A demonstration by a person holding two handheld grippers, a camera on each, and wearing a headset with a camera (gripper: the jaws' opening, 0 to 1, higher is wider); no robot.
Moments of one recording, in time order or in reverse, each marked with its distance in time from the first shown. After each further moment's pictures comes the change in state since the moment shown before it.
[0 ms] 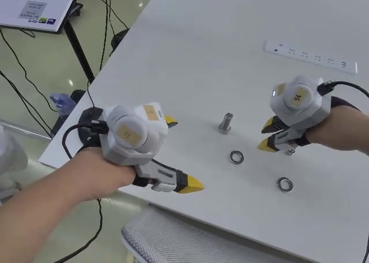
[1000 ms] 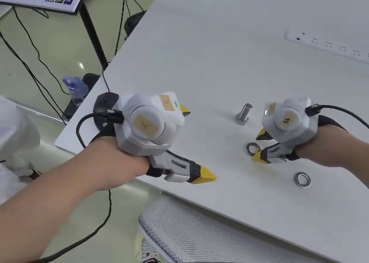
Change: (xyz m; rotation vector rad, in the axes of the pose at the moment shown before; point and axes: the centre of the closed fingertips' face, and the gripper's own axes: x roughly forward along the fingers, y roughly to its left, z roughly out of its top) left arm -0.005 0.007 -0.011 -0.006 0.000 0.012; right arm 0.070 0.020 0.000 -0.075 0.011 0.023
